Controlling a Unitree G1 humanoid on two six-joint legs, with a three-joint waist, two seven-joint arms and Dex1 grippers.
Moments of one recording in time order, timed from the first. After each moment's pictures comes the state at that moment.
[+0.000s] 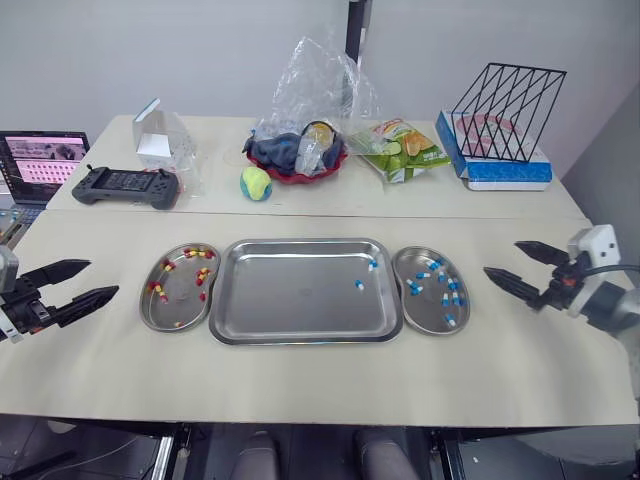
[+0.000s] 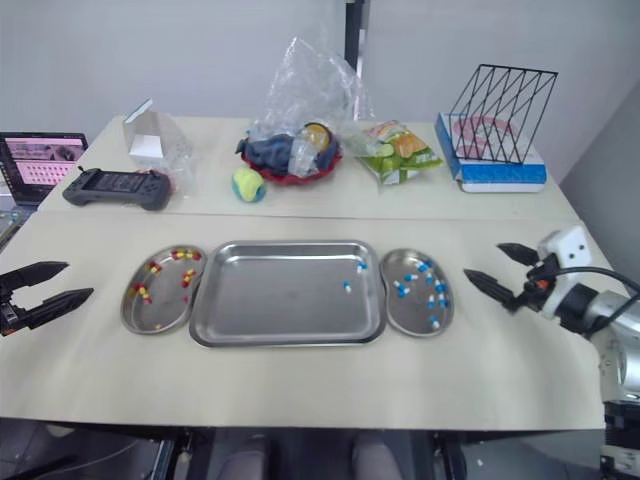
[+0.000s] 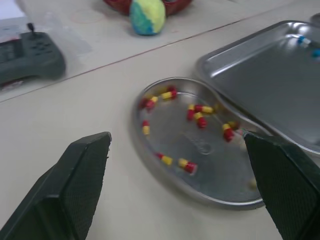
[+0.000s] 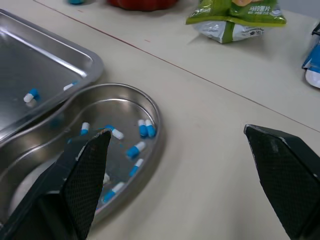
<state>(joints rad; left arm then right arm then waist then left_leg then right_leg) -0.14 1.00 0.54 0.45 -0.52 0.18 -1.37 -0.22 -0.80 -0.34 0.07 0.46 0.33 0.95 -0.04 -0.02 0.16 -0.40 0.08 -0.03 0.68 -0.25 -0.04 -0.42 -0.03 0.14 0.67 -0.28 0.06</state>
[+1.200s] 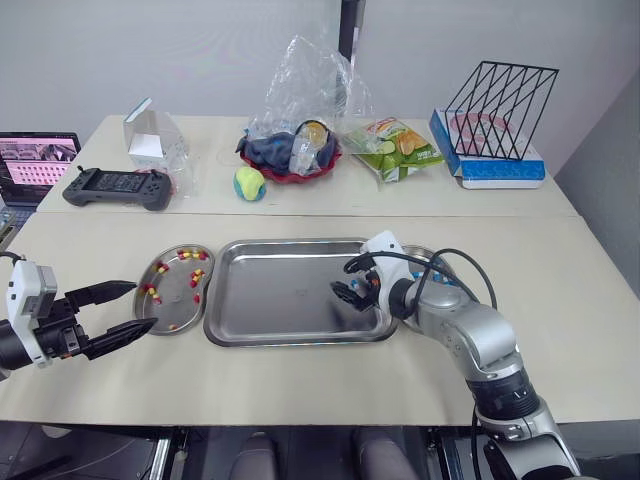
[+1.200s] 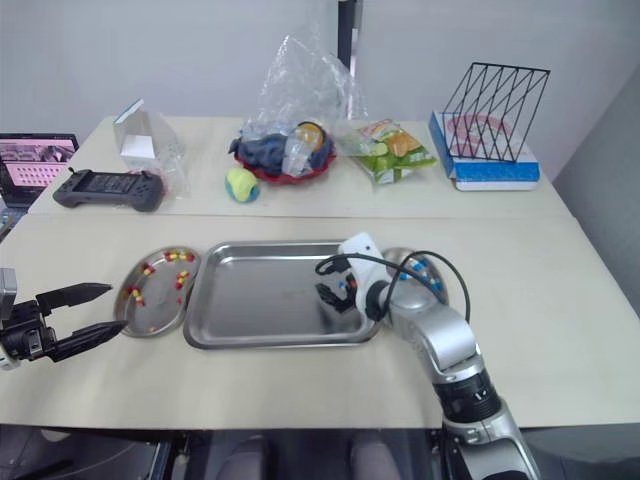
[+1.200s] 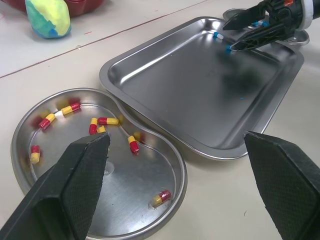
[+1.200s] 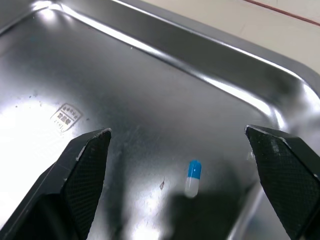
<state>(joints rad) 0.10 0.93 0.58 0.05 -0.61 0.31 -1.33 -0.47 -0.32 0.22 -0.29 0.29 0.98 0.31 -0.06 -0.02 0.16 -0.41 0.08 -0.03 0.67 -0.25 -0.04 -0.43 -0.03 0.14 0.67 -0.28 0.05</state>
